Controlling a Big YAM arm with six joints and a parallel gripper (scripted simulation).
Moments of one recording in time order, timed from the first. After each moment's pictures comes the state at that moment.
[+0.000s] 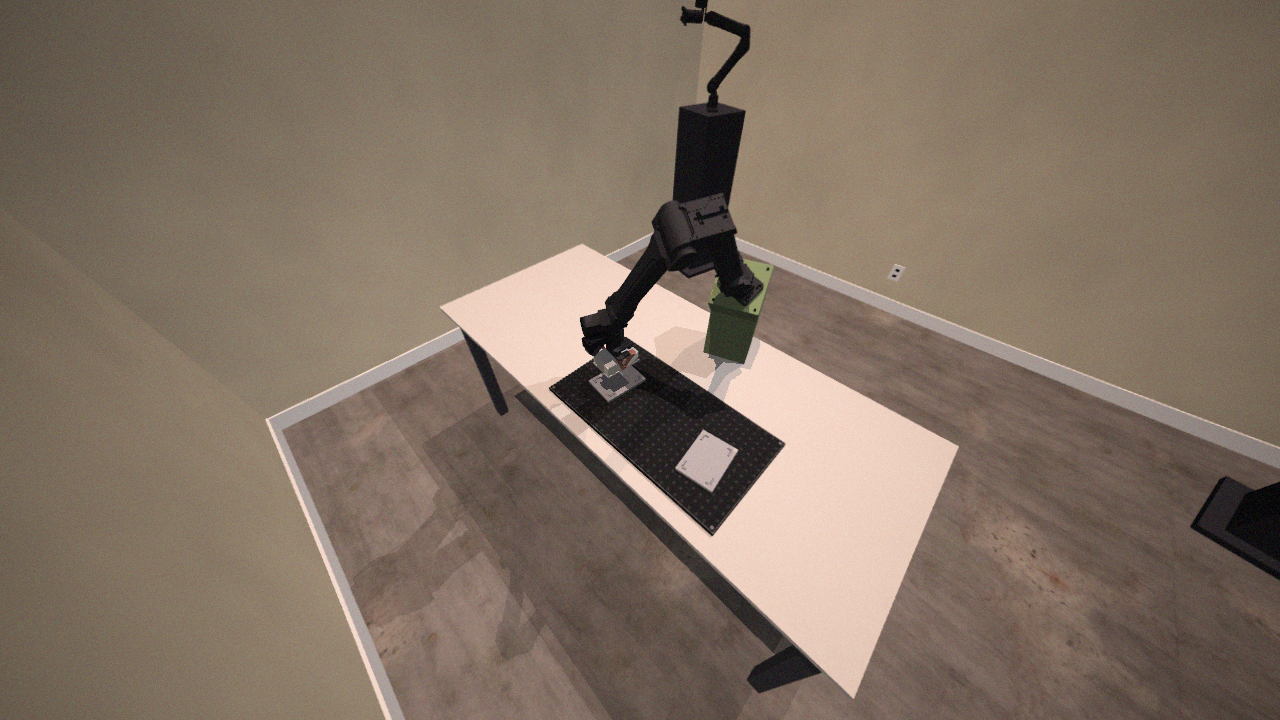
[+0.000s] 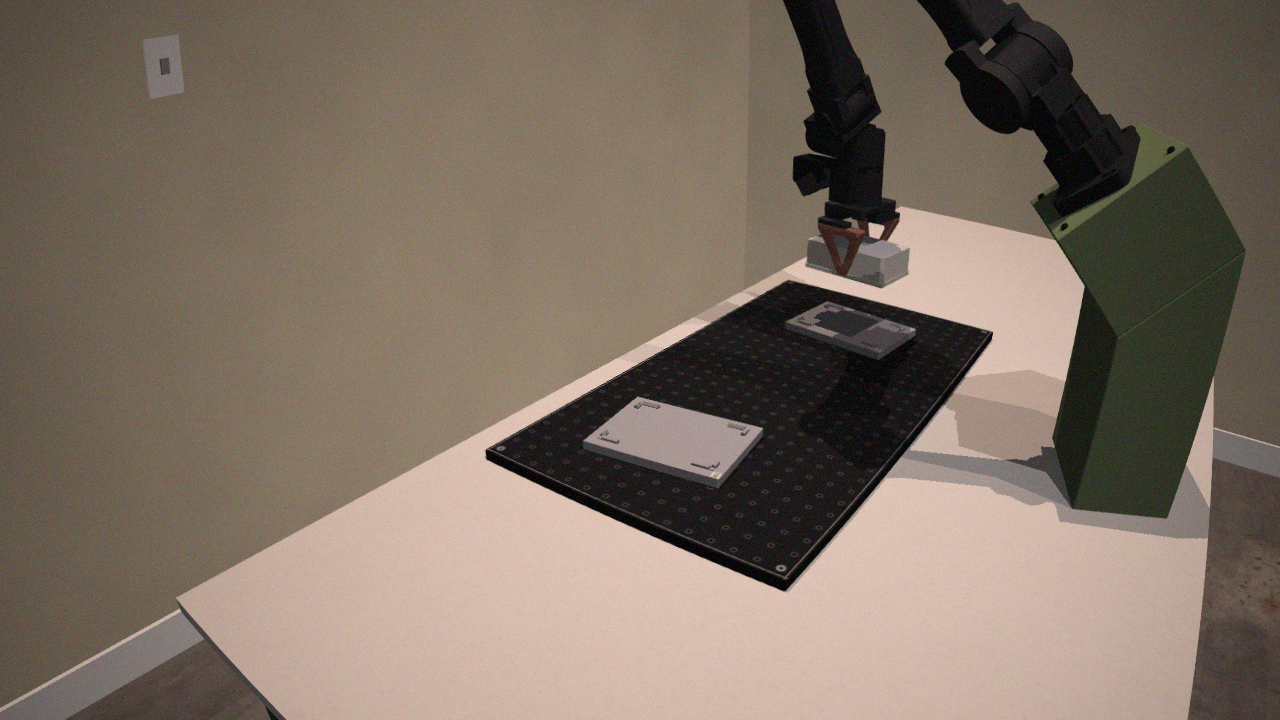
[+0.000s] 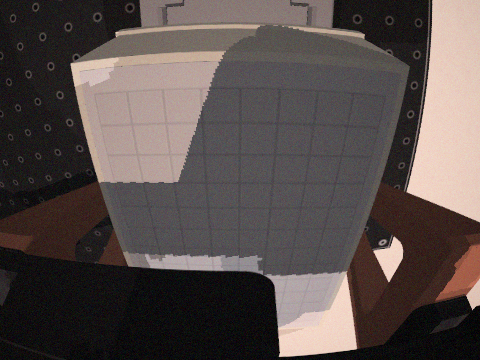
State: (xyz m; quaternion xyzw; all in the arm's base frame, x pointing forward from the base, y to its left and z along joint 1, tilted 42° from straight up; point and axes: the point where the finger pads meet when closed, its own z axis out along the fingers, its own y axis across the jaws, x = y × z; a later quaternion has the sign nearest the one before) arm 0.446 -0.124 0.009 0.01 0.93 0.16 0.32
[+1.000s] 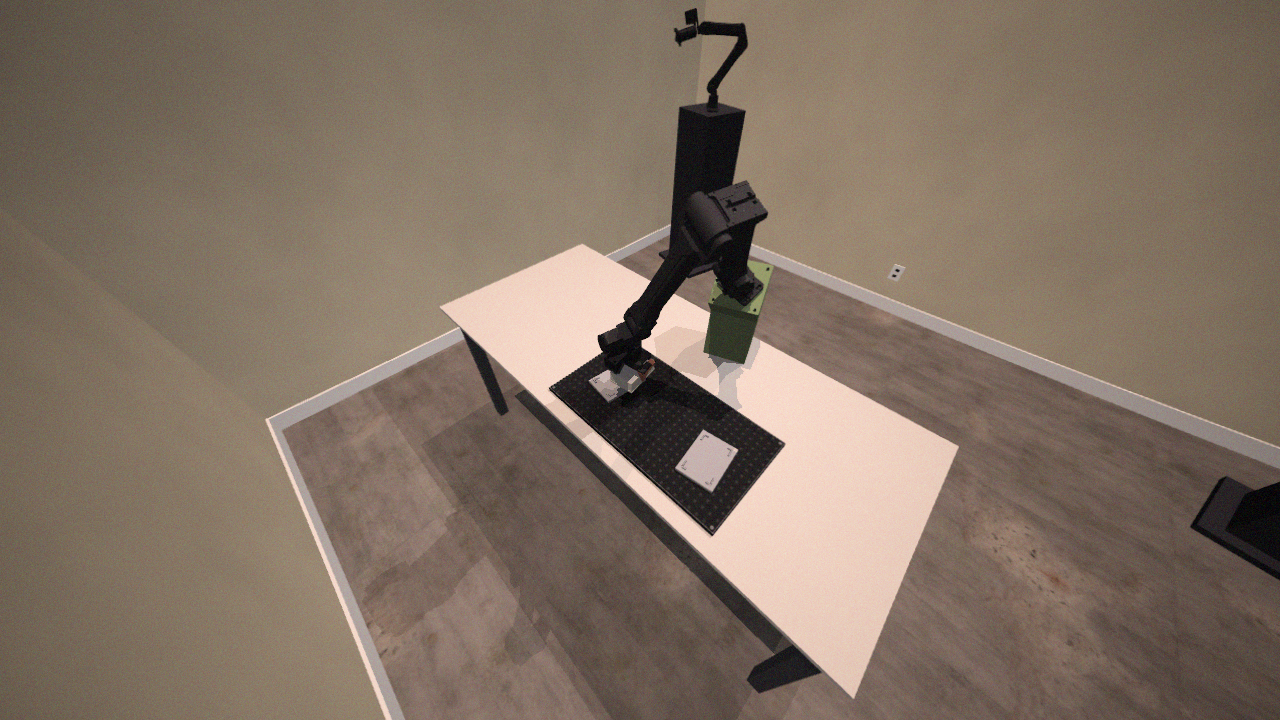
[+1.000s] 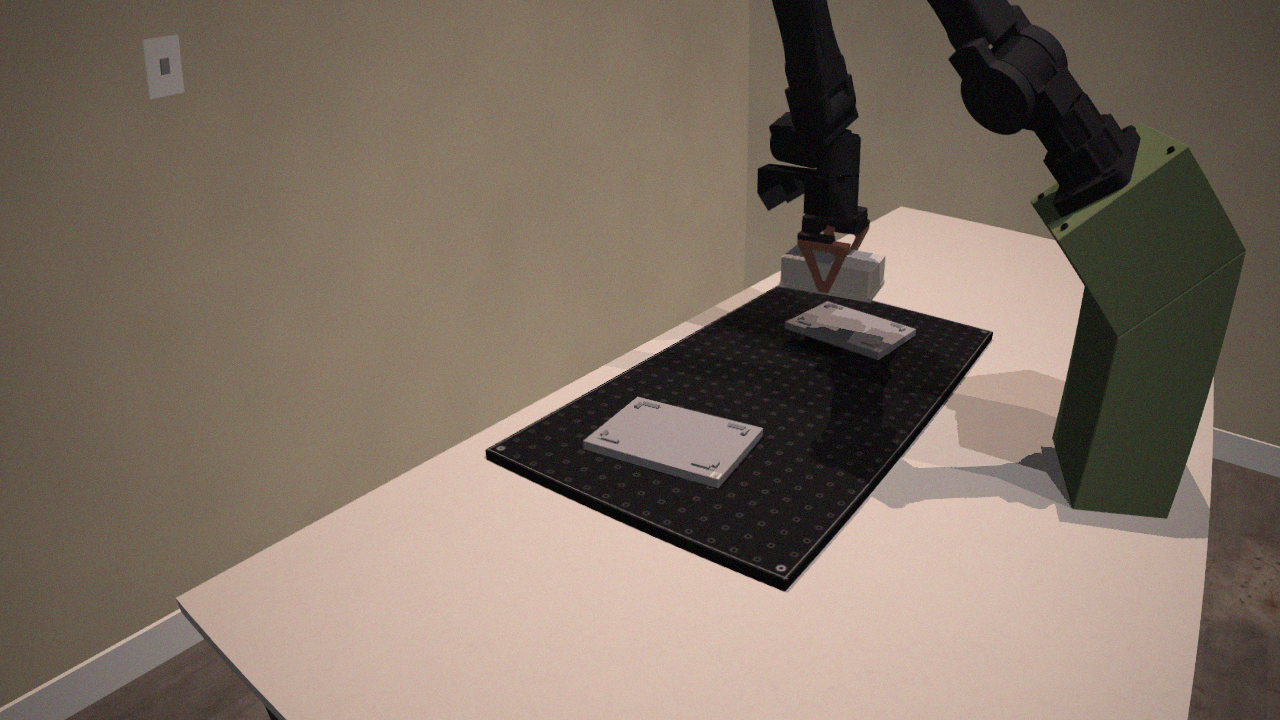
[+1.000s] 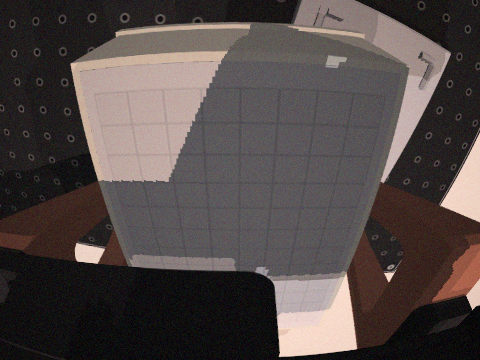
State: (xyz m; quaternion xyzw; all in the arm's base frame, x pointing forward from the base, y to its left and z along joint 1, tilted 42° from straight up) arm 0.433 -0.047 0.029 -0.12 0.93 0.12 0.34
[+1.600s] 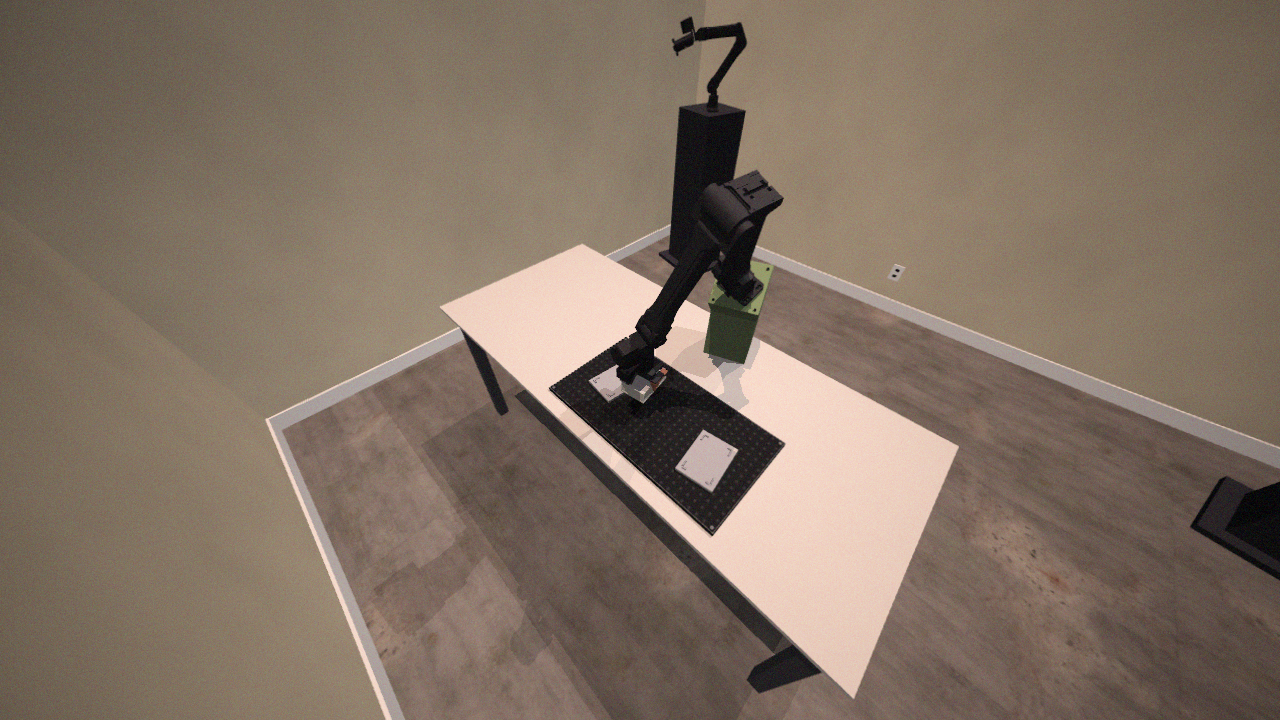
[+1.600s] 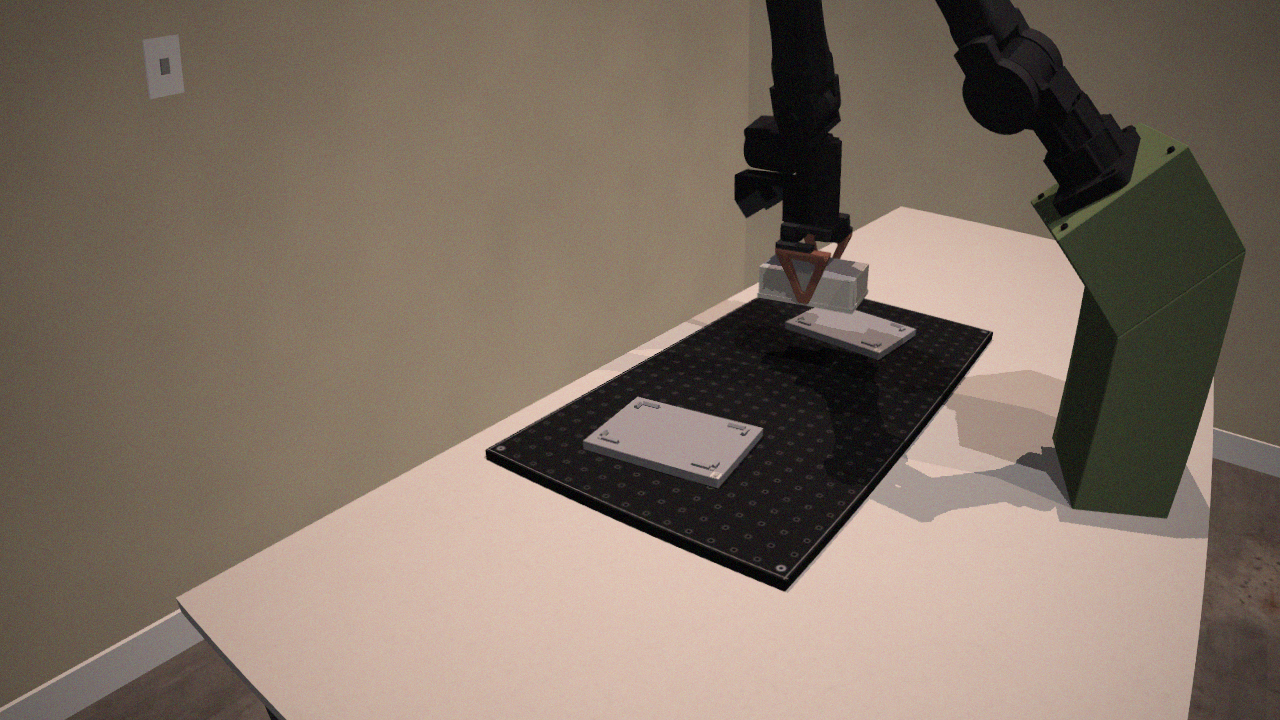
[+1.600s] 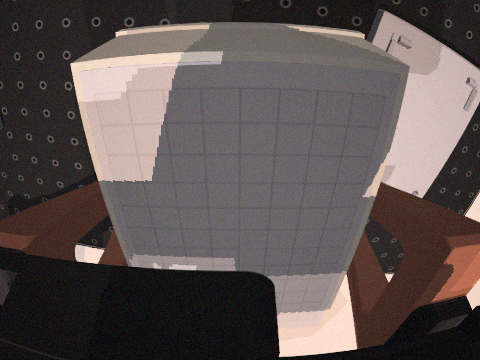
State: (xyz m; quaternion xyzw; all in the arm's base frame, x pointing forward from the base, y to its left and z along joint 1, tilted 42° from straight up) arm 0.426 0.004 0.044 -0.12 0.93 0.12 0.34
